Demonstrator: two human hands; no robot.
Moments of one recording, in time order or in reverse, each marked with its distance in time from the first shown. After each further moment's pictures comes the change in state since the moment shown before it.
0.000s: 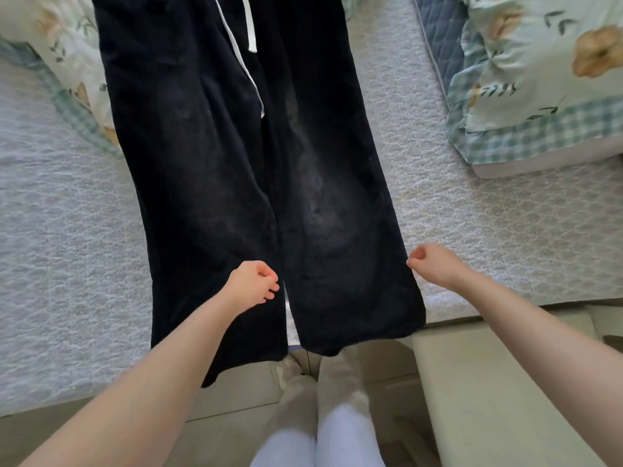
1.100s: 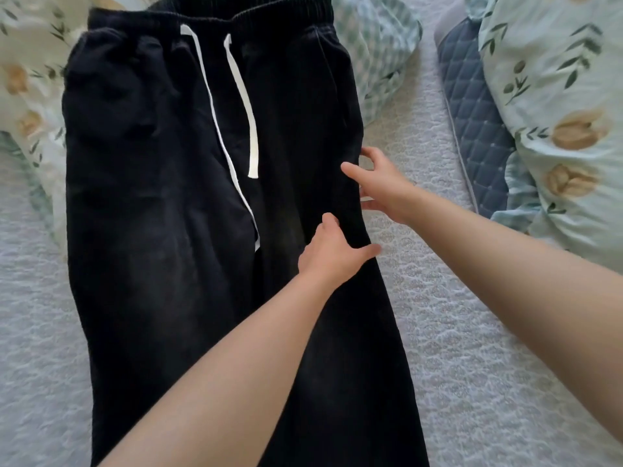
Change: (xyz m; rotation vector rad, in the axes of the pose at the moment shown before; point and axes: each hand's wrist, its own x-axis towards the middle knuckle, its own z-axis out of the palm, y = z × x) left_hand 0.158 0.291 -0.025 0.147 0.191 0.254; right_hand 0.214 -0.277 -0.183 0.652 -0.058 -0.418
